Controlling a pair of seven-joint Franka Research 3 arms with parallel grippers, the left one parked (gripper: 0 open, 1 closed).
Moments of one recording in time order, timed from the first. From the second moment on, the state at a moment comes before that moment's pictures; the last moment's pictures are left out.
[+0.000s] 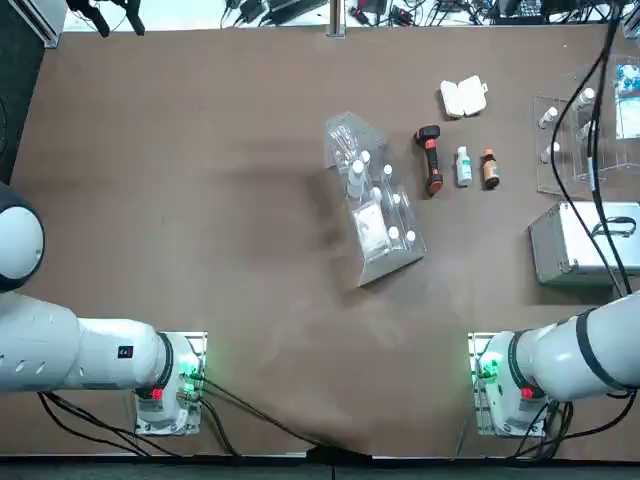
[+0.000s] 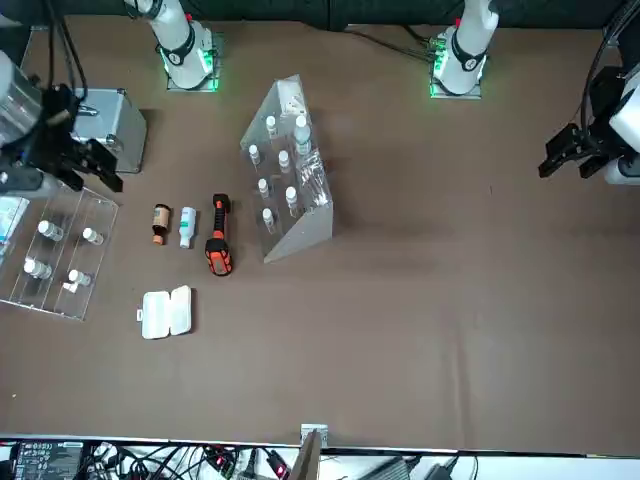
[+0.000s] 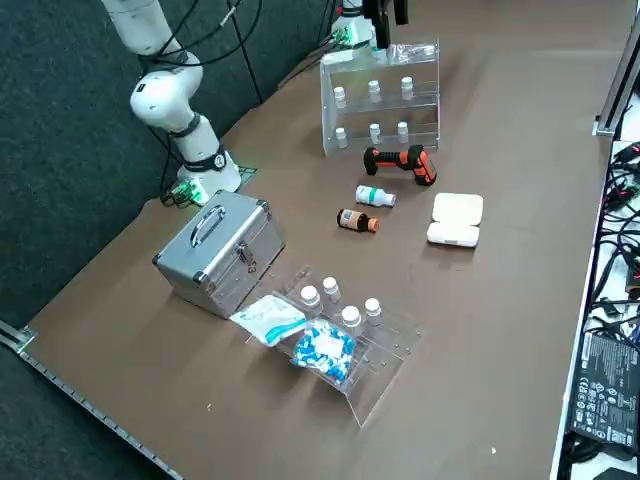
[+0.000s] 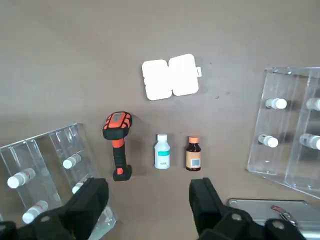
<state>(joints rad) 0.29 0.07 -0.20 -1.51 0.04 1.62 0.11</state>
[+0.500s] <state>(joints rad) 0.07 0.05 -0.04 -1.50 0.04 1.56 0.08</state>
